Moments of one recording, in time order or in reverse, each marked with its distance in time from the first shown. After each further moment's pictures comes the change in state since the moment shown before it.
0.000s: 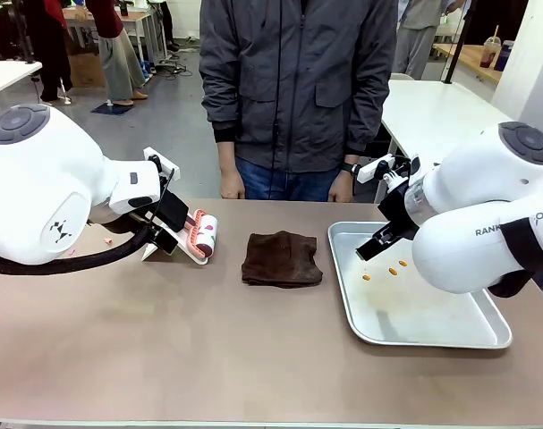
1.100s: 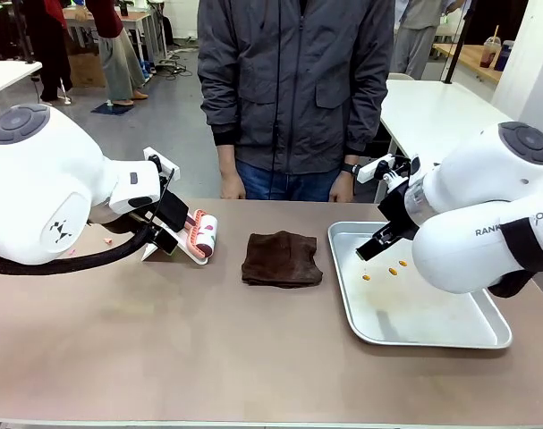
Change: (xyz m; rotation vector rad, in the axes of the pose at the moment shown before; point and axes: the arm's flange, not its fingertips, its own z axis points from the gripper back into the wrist) left arm 0.000 0.000 0.000 0.000 0.000 0.000; right arm 0.000 0.000 0.000 0.000 0.000 0.000
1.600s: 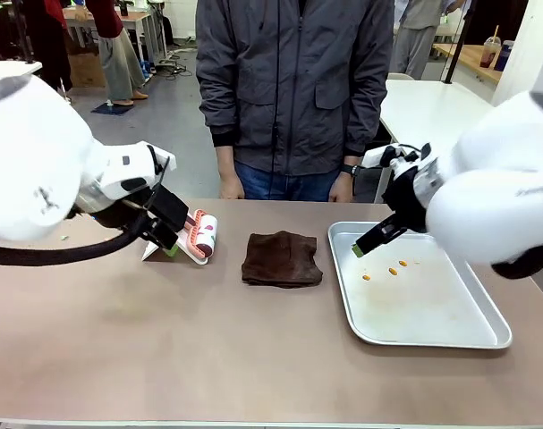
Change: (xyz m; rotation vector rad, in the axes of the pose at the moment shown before) left arm 0.003 -0.007 0.045 -0.149 0.081 0.123; right arm 0.007 0.014 0.055 0.183 0.031 -0.124
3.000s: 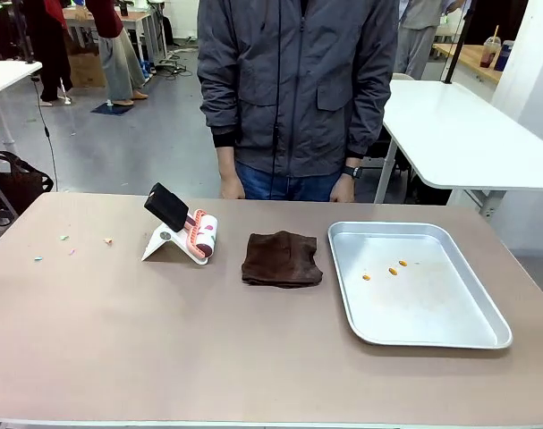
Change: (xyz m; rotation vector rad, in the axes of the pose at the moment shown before) left arm -0.120 0.251 0.148 -0.738 -0.500 0.692; right arm -0.174 -0.205 0.198 0.699 -0.552 -0.882
